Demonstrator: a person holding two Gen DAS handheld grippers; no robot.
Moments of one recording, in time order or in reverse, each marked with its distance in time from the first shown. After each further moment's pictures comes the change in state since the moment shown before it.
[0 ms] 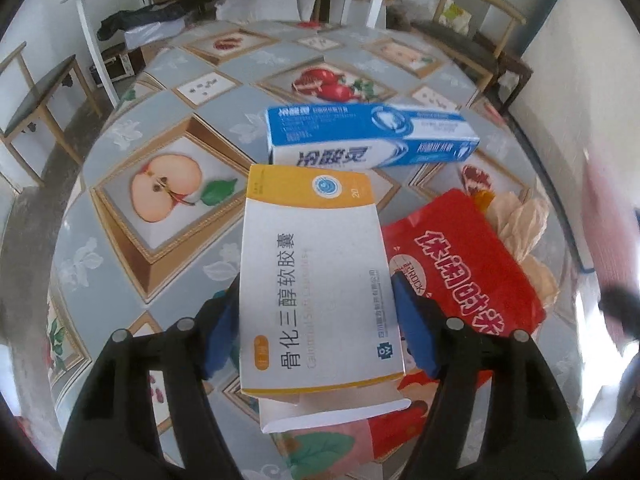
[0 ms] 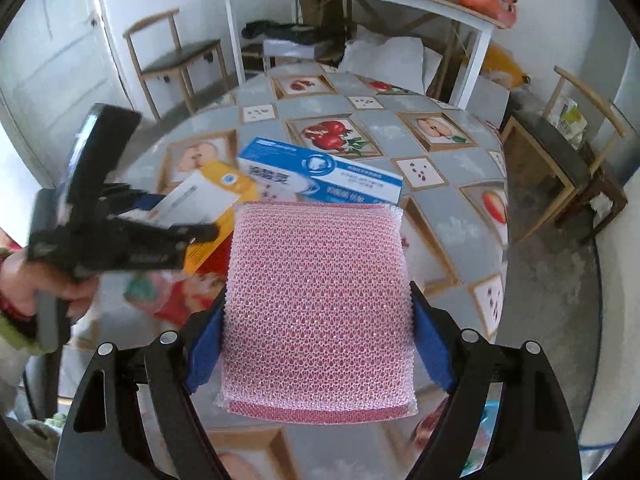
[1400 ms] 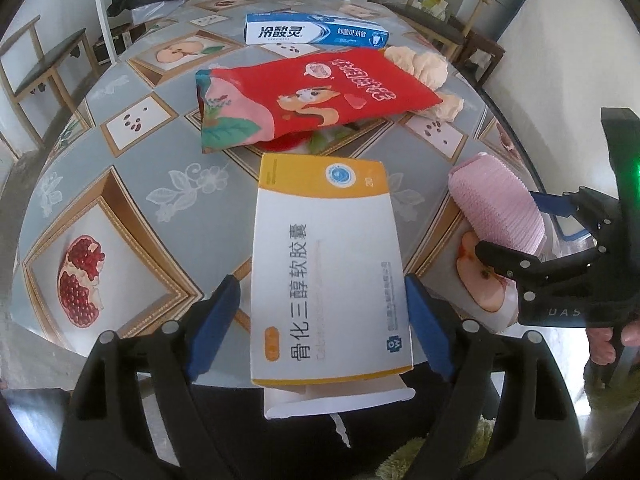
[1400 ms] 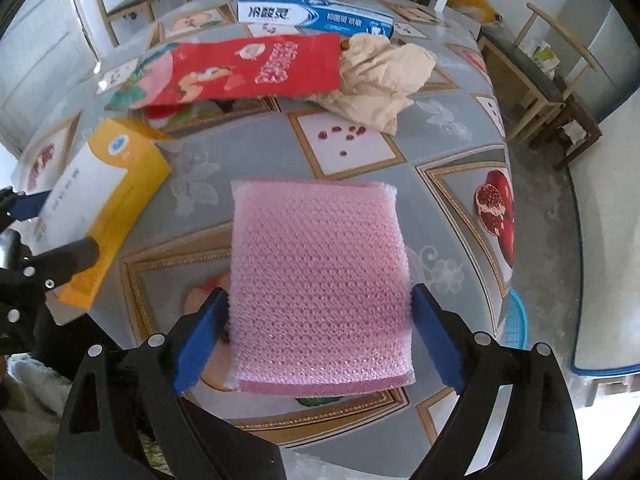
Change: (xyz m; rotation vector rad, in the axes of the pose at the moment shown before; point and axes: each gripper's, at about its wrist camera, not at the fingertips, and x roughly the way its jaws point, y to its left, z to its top) left arm -0.073 -0.048 -0.188 -0.005 0.034 -0.035; right arm 0.018 0.042 -0.149 0.049 0.246 -0.161
